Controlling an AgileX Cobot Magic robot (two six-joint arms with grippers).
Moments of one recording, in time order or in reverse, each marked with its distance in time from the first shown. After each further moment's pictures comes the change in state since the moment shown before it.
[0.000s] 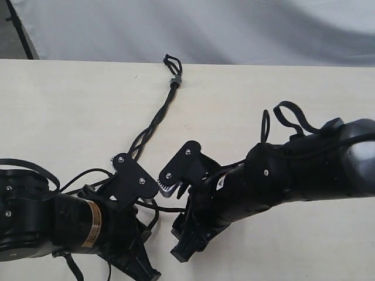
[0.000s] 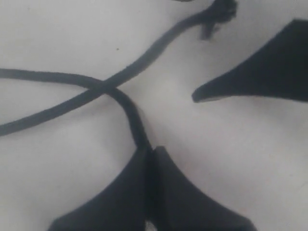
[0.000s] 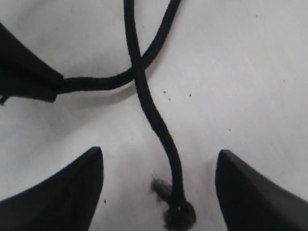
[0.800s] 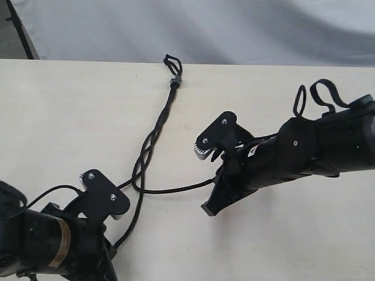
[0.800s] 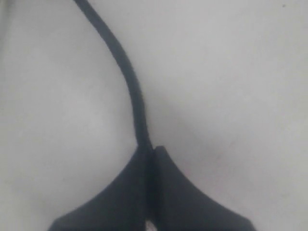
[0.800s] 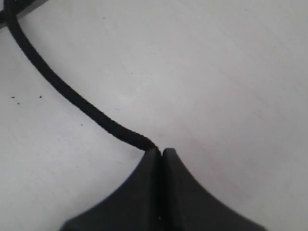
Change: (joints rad) left arm 0.000 -0.086 0.100 -0.014 0.128 -0.049; right arm -0.203 0.002 0.000 -0.034 -0.069 -0.053
